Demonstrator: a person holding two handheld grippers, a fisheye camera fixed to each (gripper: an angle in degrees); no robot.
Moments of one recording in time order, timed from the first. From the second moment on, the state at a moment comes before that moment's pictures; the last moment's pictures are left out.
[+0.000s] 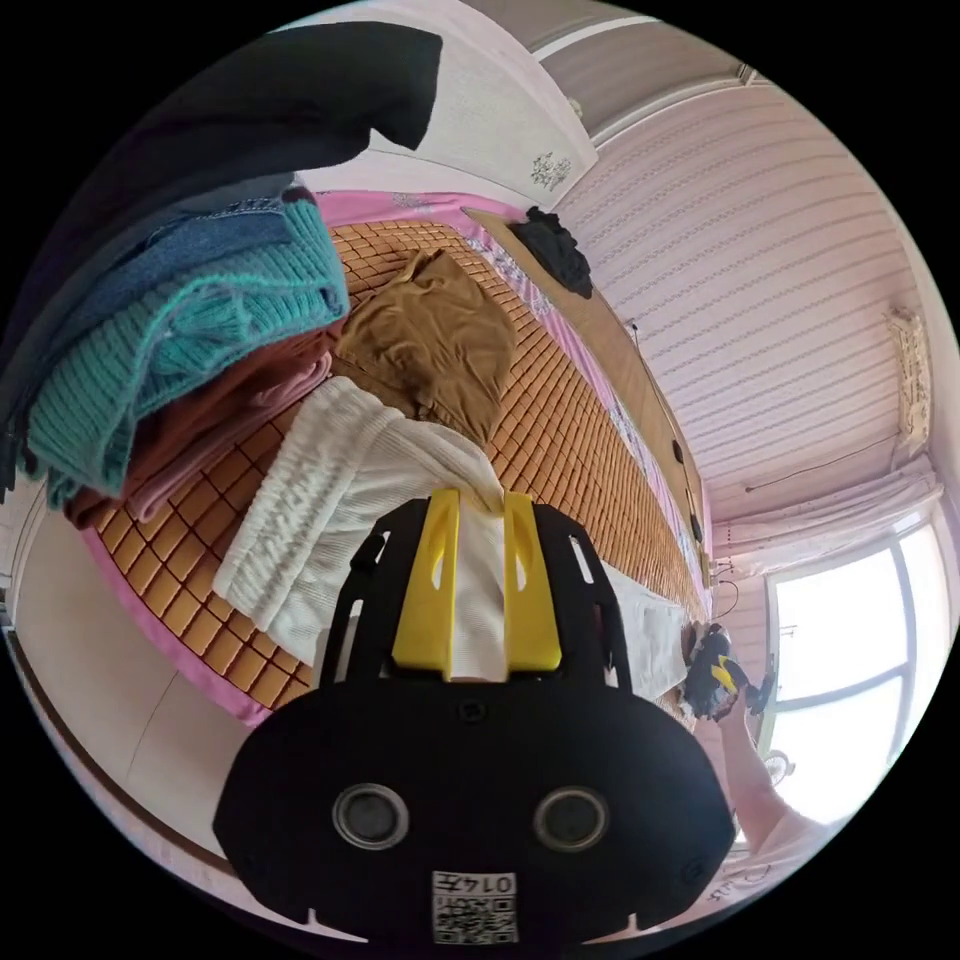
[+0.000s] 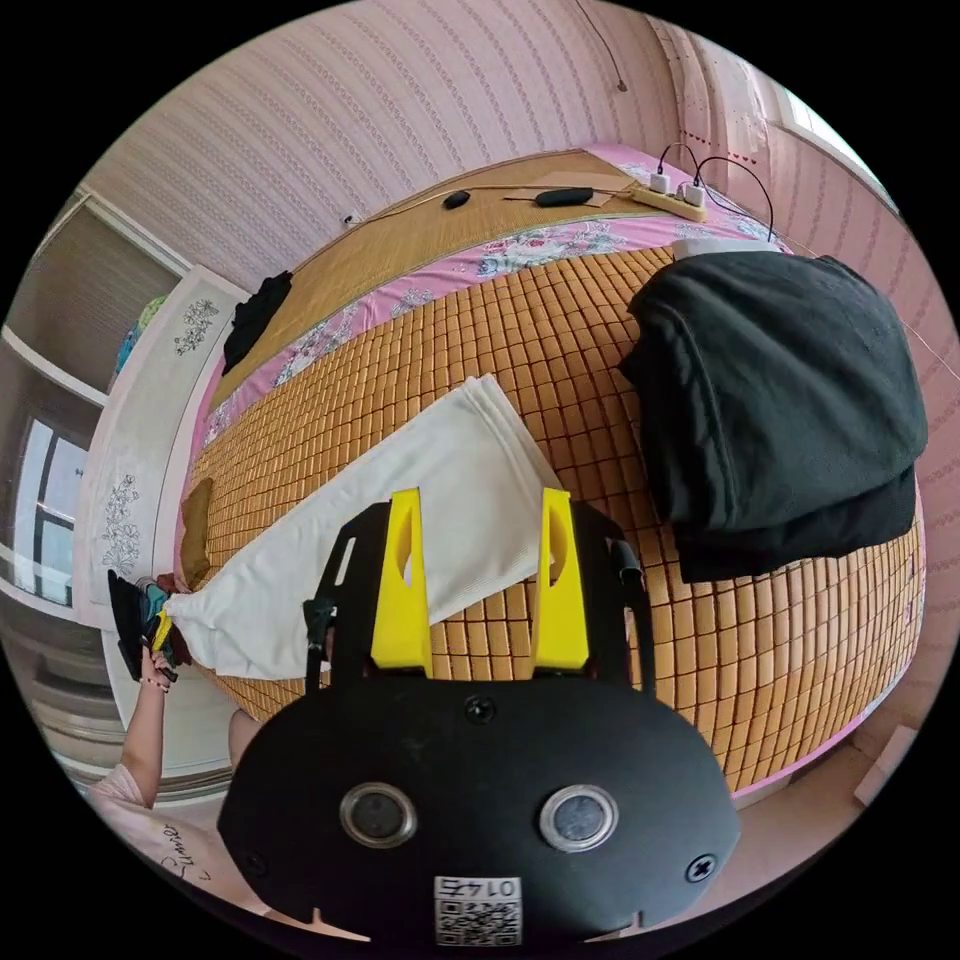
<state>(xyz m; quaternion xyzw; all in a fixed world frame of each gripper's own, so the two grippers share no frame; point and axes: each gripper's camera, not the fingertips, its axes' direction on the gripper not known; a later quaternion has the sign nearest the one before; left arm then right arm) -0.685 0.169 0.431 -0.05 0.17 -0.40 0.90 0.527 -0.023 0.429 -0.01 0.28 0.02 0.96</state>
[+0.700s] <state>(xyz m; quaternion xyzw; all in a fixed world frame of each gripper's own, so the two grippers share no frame) -0.419 0.105 0.478 -0.30 0.08 0.04 0.95 0.578 0.067 0.384 0.08 0.08 0.15 0.98</state>
